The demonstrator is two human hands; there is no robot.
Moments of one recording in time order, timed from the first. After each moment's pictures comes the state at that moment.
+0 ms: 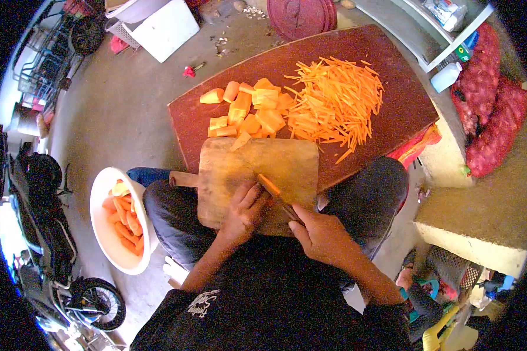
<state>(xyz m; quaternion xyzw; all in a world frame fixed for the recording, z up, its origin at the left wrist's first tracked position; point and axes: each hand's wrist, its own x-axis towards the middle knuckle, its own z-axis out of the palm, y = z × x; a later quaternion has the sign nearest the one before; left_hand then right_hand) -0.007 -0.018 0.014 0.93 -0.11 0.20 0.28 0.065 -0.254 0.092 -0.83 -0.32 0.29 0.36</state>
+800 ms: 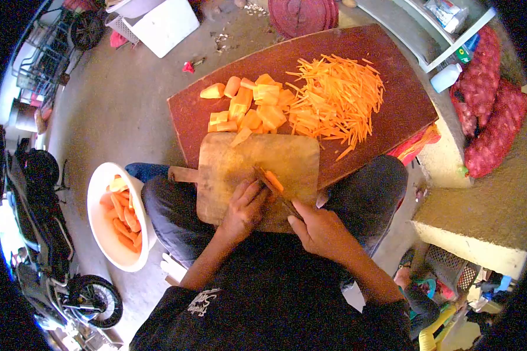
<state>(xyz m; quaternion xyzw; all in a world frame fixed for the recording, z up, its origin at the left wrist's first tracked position) -0.009 -0.018 0.007 0.92 -0.10 0.22 0.31 0.066 -0.253 0.083 -0.83 -0.32 0.29 0.35</state>
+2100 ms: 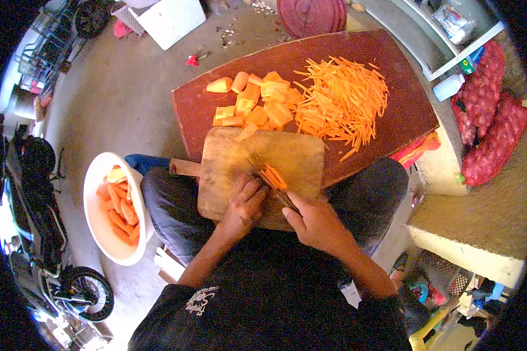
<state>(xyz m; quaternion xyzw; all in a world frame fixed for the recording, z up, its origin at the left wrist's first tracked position) -0.015 -0.014 0.007 0.91 -0.08 0.22 0.33 0.072 -0.230 0.076 -0.82 -0.36 0.23 0.38</state>
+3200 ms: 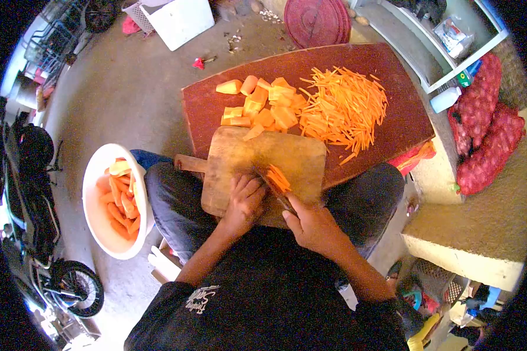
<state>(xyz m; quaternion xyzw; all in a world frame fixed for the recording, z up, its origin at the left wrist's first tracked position) -0.024 -0.012 -0.005 0.92 -0.06 0.25 0.31 0.055 -0.226 0.082 -0.84 -0.36 0.22 0.34</state>
